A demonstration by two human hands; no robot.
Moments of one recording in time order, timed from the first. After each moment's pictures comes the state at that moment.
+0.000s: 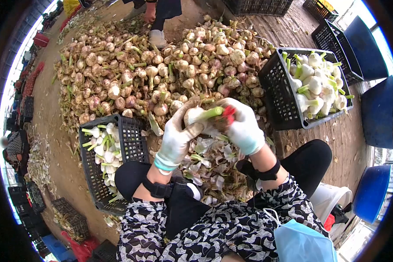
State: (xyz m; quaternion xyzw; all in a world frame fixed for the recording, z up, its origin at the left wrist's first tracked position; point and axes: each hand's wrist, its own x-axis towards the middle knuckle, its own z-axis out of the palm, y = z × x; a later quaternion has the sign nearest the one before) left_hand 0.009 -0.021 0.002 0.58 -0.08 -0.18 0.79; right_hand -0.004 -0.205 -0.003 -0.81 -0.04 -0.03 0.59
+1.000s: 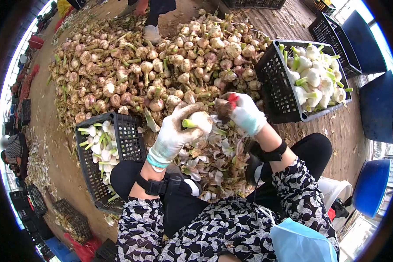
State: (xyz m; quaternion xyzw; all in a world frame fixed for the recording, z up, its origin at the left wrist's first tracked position) left_hand 0.012 -0.009 -0.005 0.58 -0.10 -0.30 0.75; right_hand 0.017 -0.242 -0.037 -0.89 -0.02 0.07 0.45
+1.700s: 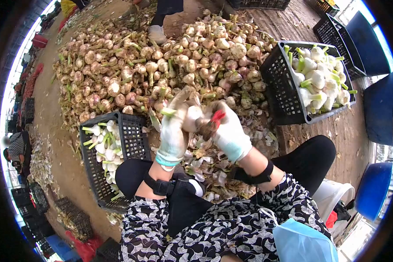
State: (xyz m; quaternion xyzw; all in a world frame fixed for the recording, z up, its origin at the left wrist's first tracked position) left_hand 0.014 -0.026 -0.006 0.53 0.00 -0.12 0.84; right_hand -0.013 -0.160 -0.026 -0.65 0.07 -0.02 0.75
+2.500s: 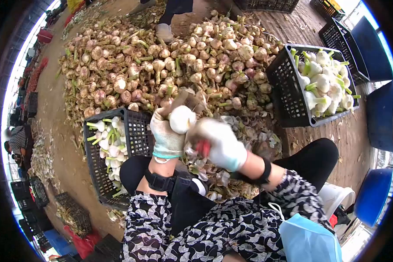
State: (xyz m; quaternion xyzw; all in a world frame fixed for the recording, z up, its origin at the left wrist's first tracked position) left_hand 0.026 -0.001 -0.011 0.18 0.09 -0.21 0.96; right_hand -0.022 -0.150 -0.001 -0.78 -0.29 -0.12 0.54
